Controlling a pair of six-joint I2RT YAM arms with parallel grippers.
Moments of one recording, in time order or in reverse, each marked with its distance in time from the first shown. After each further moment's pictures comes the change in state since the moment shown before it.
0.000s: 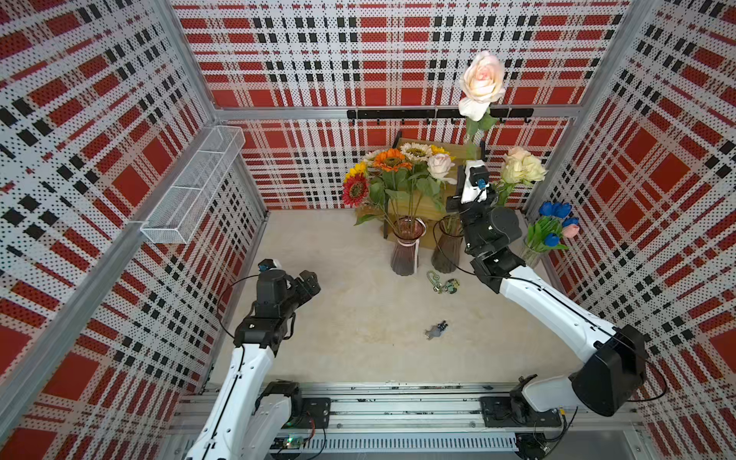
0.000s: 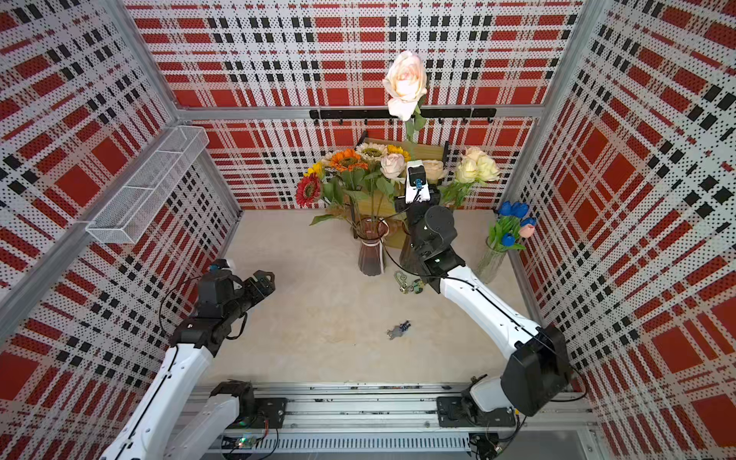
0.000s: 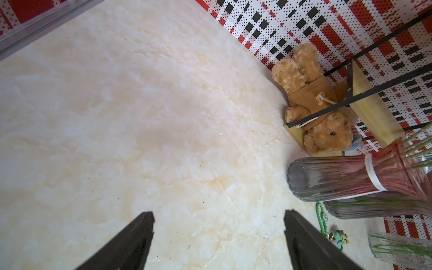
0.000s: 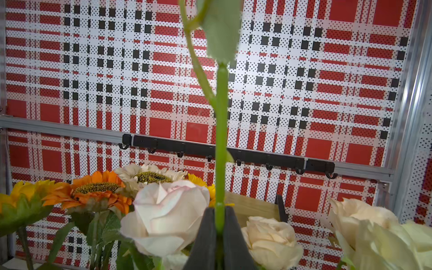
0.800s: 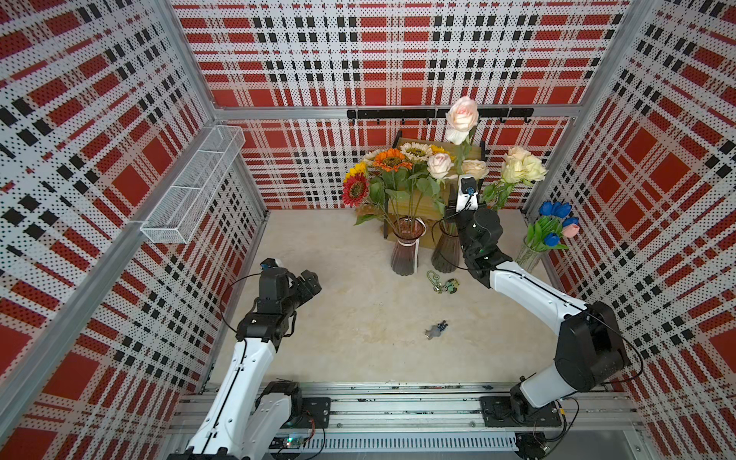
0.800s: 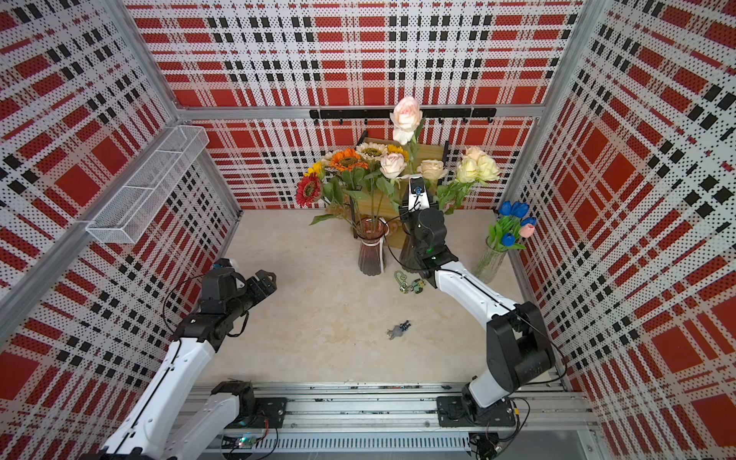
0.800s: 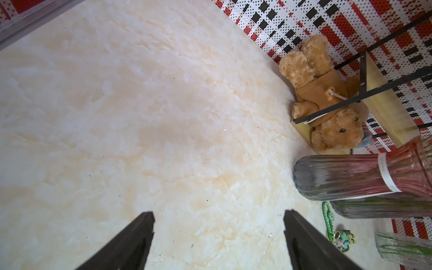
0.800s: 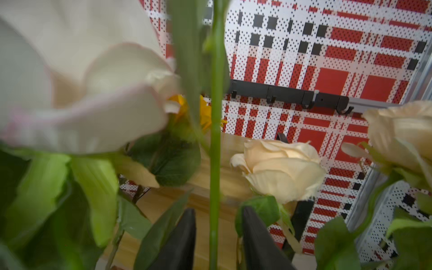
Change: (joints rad) left arm 0.000 0.034 0.004 0.001 0.000 0.003; right arm -0.097 0.110 -0.106 -0.050 0.002 0.153
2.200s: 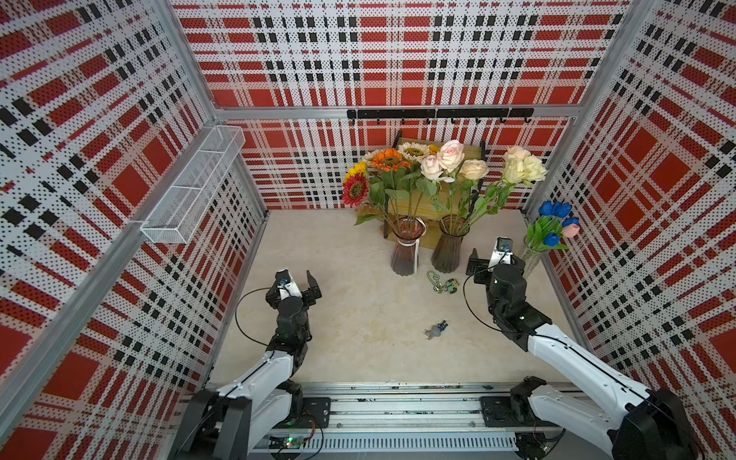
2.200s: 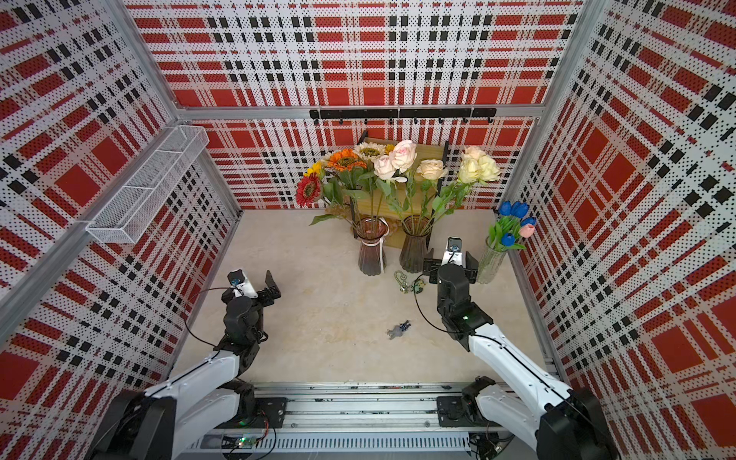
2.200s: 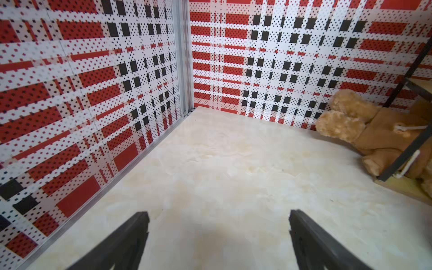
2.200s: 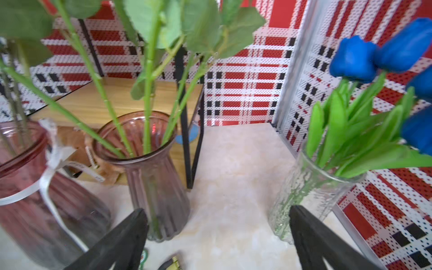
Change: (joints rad) left arm -0.113 0.261 -0.542 1.332 -0.510 0.508; right arm -0.023 -0.563 -0.623 -0.288 0.246 0.221
